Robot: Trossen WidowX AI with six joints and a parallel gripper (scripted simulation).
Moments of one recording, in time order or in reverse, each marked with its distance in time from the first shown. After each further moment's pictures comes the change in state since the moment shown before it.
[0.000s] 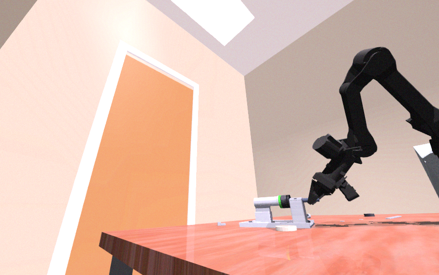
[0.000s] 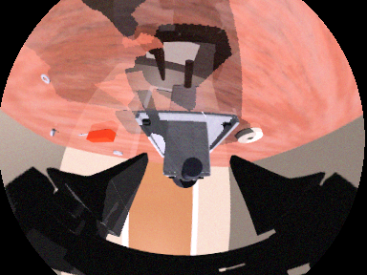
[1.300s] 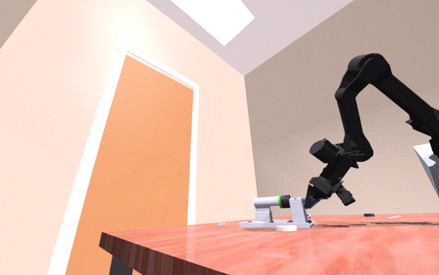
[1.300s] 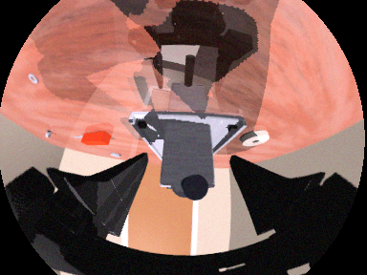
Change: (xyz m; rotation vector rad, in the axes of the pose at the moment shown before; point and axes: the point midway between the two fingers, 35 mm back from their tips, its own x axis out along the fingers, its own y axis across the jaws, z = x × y) arm 0.018 0.000 0.000 0.000 0.000 0.000
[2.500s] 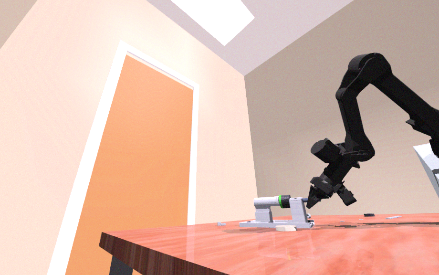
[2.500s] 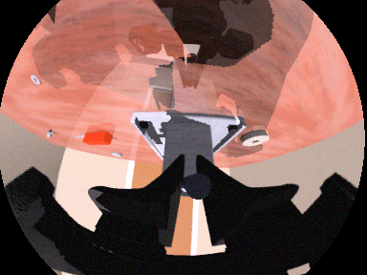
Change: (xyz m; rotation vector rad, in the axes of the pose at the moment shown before) arm -0.003 0.001 0.002 0.000 0.007 0.006
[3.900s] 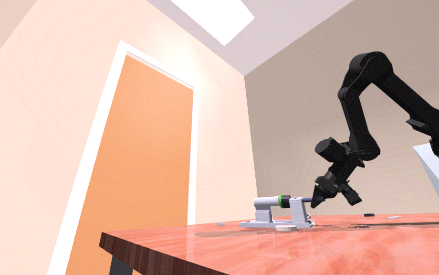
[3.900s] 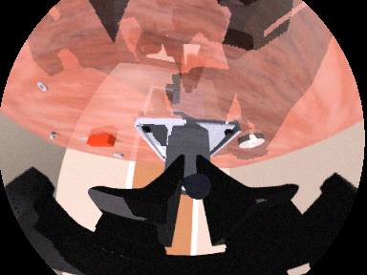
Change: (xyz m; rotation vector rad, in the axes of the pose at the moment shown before) arm -0.009 0.000 0.009 0.001 -0.002 0.001
